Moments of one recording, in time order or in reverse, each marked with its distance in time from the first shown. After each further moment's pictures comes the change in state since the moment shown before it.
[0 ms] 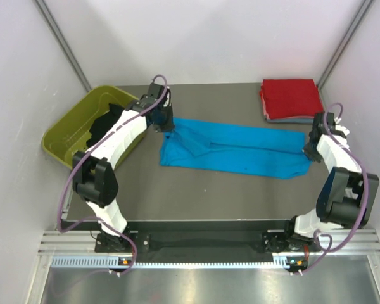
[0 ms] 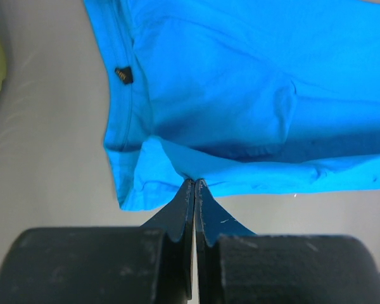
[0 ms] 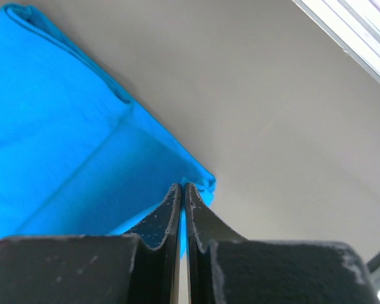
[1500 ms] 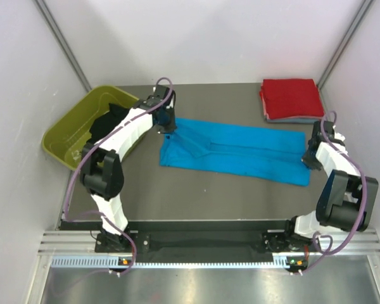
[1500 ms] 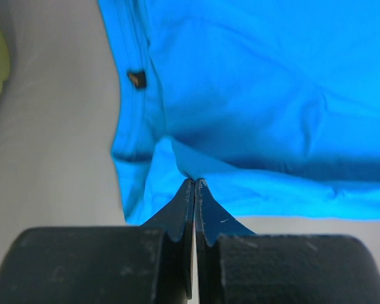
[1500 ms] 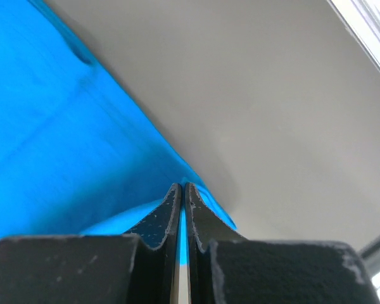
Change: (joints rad) left arm -0.008 0.053 -0.006 0.002 -0.058 -0.020; right arm -0.019 -0.080 -0.142 0.043 -0.037 -0.118
